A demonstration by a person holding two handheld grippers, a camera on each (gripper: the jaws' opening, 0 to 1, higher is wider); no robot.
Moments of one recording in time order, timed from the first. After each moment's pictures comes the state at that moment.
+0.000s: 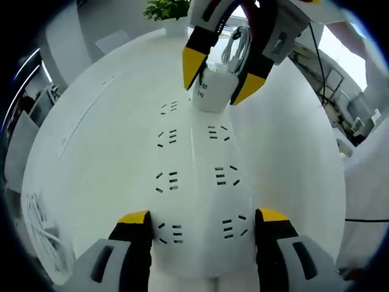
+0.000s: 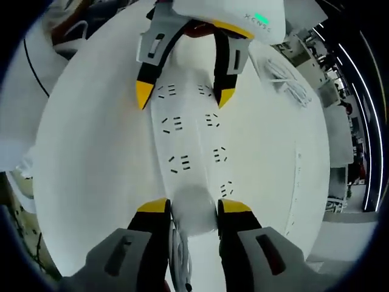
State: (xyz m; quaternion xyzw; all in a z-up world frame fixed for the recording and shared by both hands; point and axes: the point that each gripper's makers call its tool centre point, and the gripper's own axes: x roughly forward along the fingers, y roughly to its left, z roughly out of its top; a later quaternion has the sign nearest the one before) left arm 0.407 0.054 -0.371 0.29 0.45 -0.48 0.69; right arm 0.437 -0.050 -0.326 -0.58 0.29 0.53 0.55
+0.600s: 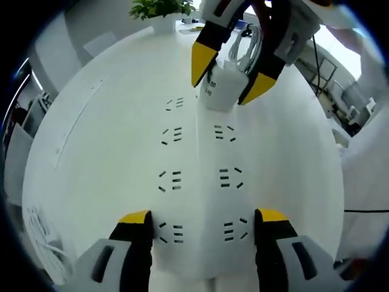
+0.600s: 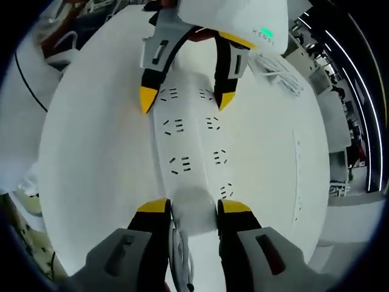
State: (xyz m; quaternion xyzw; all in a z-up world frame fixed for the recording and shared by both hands) left arm 0.412 0.051 -0.372 0.32 0.45 -0.50 0.67; right arm 0.420 -0.055 -0.326 -0.55 0.31 0.50 0.59
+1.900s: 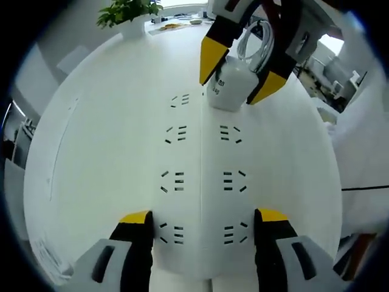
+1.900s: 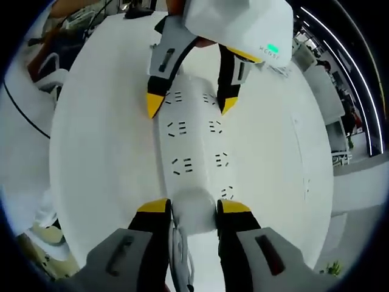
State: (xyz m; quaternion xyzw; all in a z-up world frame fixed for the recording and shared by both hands) left arm 0.395 0.040 -0.372 0.37 0.43 -0.55 0.61; right arm 0.384 -0.063 -0.328 -0.51 0.36 0.45 0.64
